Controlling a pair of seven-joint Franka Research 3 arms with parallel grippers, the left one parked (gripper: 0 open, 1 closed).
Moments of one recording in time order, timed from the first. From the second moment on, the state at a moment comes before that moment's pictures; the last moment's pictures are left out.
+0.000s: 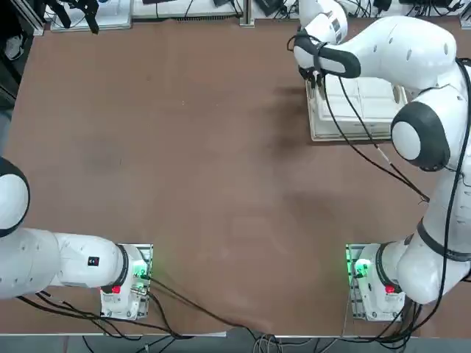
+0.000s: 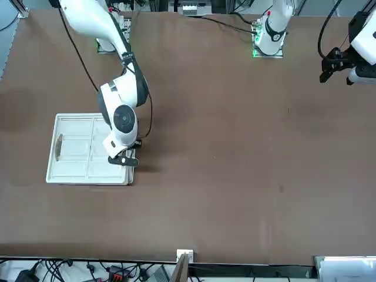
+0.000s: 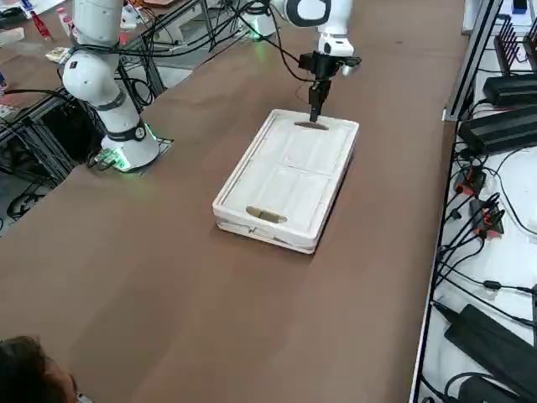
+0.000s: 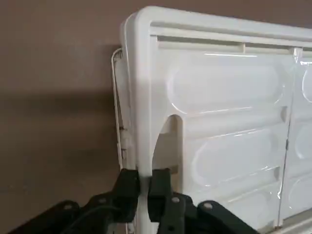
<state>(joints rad) 0.51 0.56 -0.07 -1.57 -0.24 1.89 0.59</state>
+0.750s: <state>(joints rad) 0.56 0.56 -0.07 -1.48 -0.35 1.75 0.69</state>
